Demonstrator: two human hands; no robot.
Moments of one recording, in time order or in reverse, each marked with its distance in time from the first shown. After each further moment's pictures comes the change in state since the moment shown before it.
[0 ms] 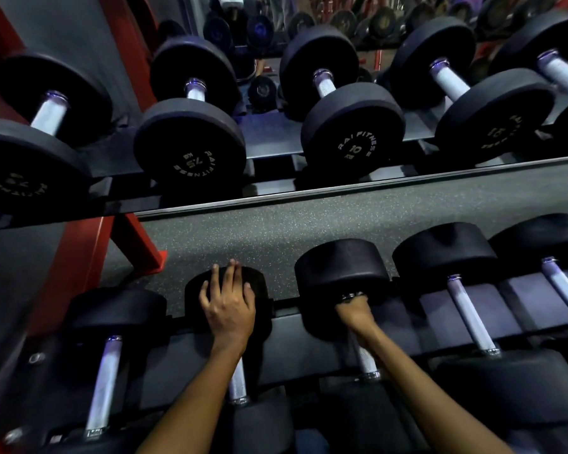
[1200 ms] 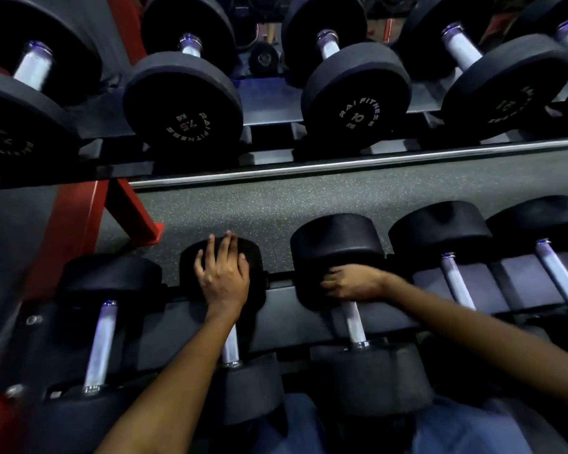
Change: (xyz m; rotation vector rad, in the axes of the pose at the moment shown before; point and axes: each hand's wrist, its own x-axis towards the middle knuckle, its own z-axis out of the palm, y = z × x) left_hand 0.001 -0.002 0.002 0.000 0.003 0.005; right_hand 0.029 -0.014 -0.056 -1.459 -0.275 -1.984
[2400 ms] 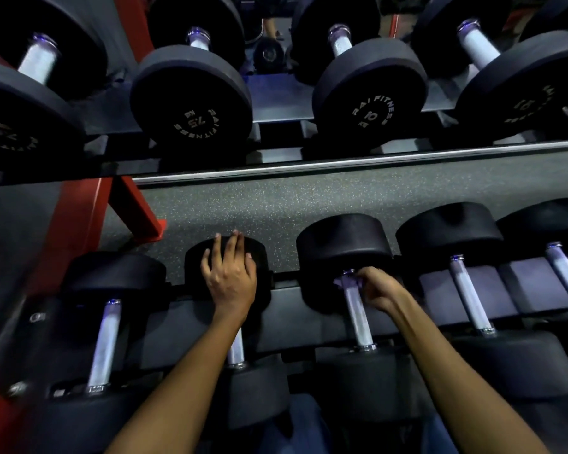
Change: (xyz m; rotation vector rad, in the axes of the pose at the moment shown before) left_hand -0.002 0.003 0.000 -0.012 -0.027 -0.002; right_hand 0.000 -0.020 0.018 2.159 0.530 1.874
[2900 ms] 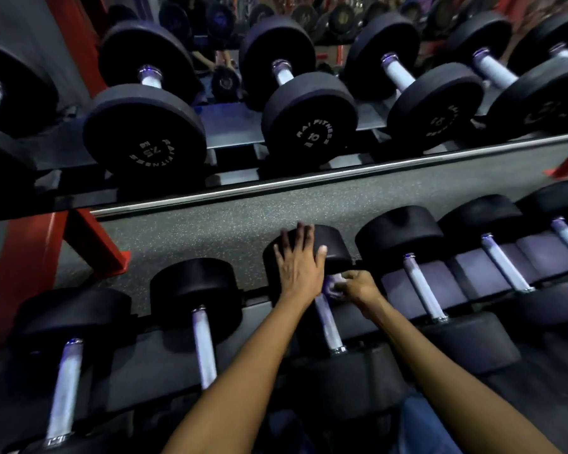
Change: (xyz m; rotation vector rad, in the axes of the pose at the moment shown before) left_hand 0.021 0.176 -0.007 -0.326 -0.613 0.124; right_hand -0.035 -0.001 -0.017 -0.307 0.218 -0.305
